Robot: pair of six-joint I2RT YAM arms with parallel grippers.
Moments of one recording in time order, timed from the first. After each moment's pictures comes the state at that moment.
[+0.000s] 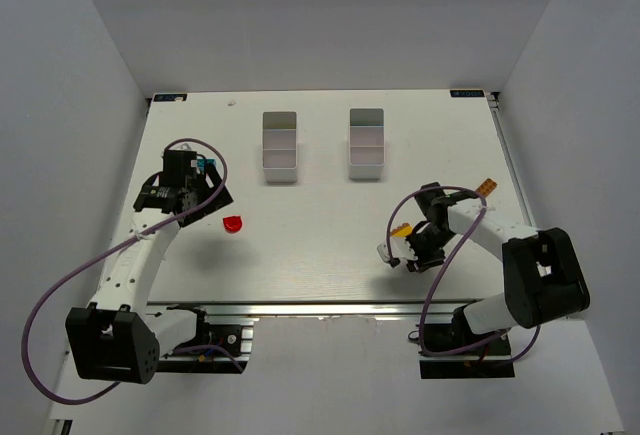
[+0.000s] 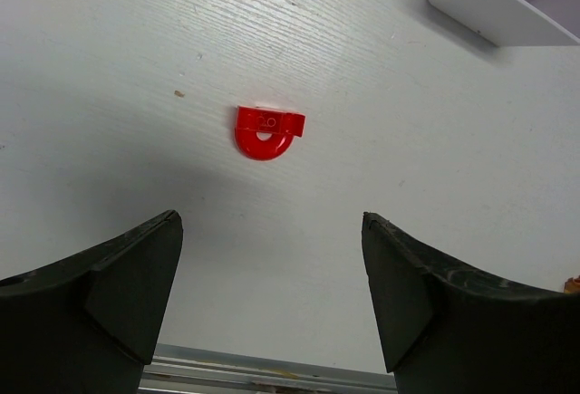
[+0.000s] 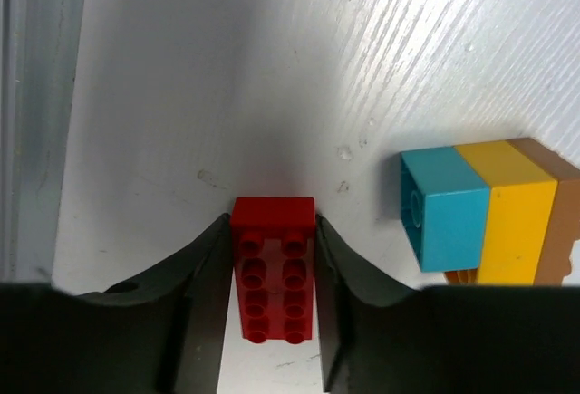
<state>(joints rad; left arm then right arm) -0.09 1.13 0.94 -0.74 -0.07 -0.52 0.34 1.43 0.74 -0.92 -0.38 -1.69</state>
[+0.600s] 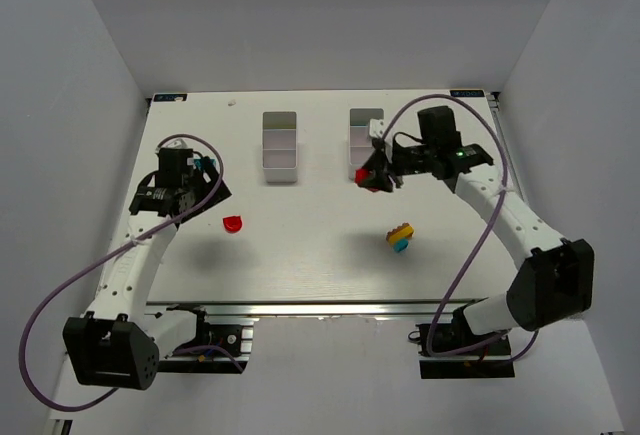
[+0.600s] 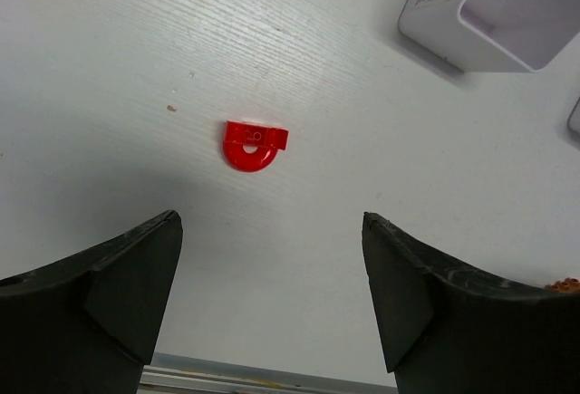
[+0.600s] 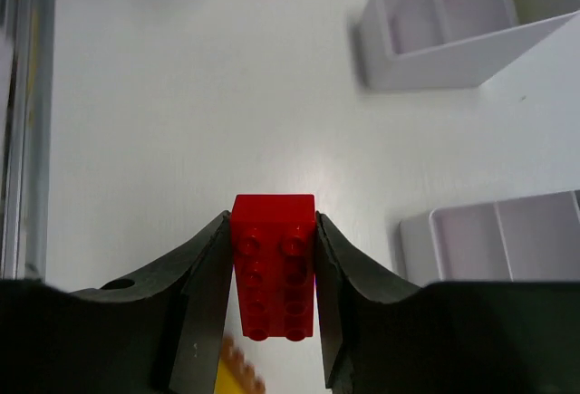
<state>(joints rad) -0.09 1.11 0.97 -0.74 -0.08 -0.55 0.37 1.39 1.24 -0.67 -0.92 -0.87</state>
